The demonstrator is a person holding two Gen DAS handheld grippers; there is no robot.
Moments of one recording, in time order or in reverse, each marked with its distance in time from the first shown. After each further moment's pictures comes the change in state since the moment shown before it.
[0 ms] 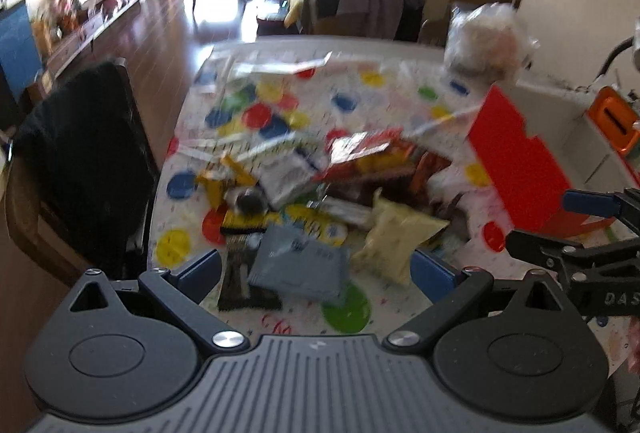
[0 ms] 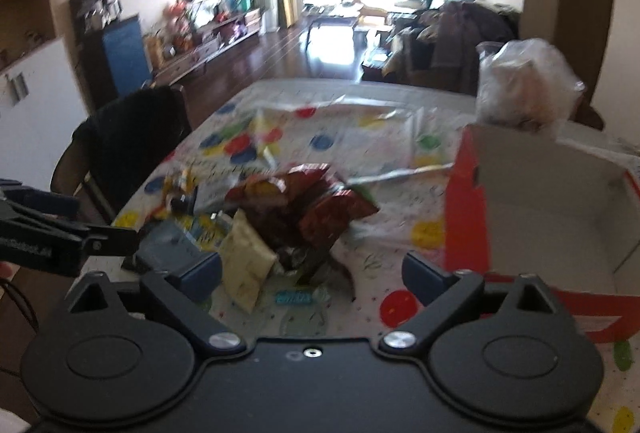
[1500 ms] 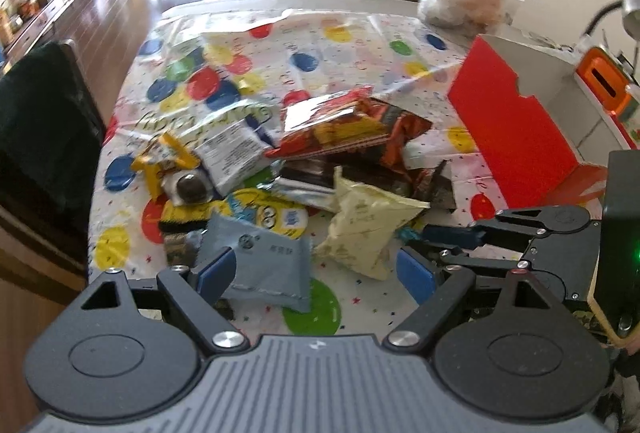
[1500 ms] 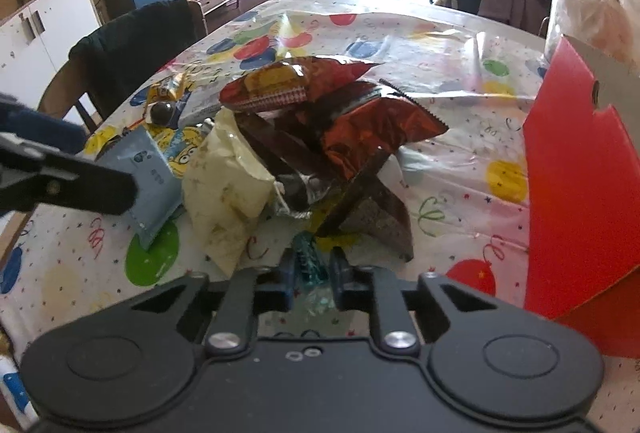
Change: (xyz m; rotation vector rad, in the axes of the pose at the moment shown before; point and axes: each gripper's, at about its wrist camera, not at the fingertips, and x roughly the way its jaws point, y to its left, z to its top) left arm 0.049 -0.027 0.011 0.091 0.103 -0.101; right arm 0.105 -0.005 -0.033 -0.076 0.181 0.092
